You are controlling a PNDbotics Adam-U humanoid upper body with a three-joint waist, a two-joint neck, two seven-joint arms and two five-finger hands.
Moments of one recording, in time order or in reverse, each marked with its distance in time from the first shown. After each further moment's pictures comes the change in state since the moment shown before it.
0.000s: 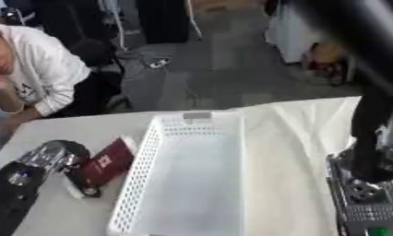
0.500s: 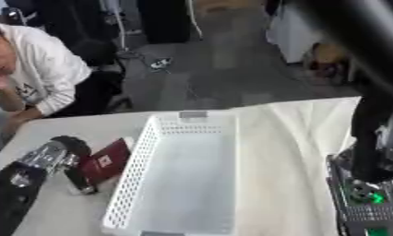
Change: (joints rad) left arm 0.010 0.002 -0.010 -0.025 -0.092 -0.003 0.113; right arm 0.000 -0.001 0.000 0.000 0.000 0.001 0.001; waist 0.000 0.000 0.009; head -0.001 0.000
